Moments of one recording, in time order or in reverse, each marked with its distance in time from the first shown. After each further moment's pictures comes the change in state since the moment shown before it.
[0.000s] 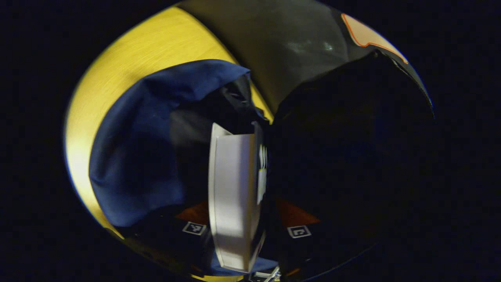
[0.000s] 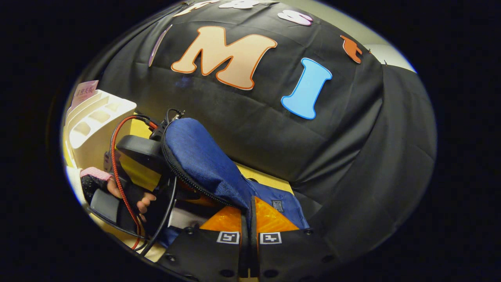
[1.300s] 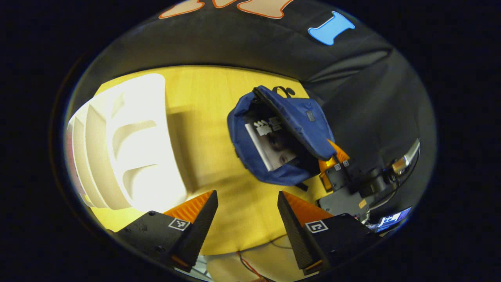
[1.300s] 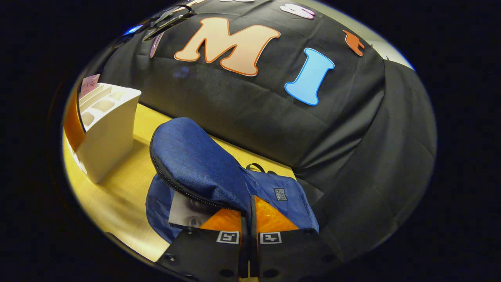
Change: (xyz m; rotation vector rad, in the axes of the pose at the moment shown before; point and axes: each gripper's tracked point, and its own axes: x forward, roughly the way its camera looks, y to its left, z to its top) left arm -0.272 -0.042 -0.022 0.514 0.250 0.565; right arm 0.000 0.001 -0.014 0.008 0.088 0.009
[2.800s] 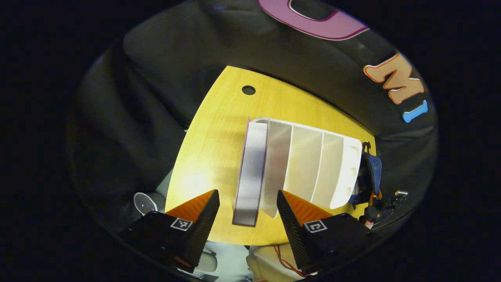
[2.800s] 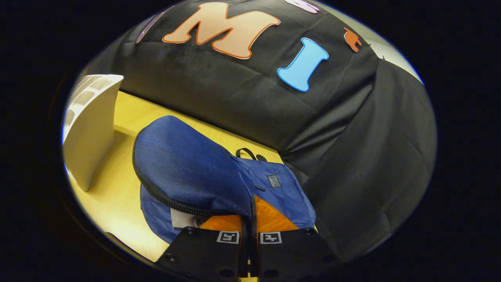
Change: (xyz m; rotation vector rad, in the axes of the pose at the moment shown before) left arm -0.216 0.383 0.006 -0.411 -0.071 0.266; right arm -0.005 -0.008 -0.013 -0.030 0.157 -0.172
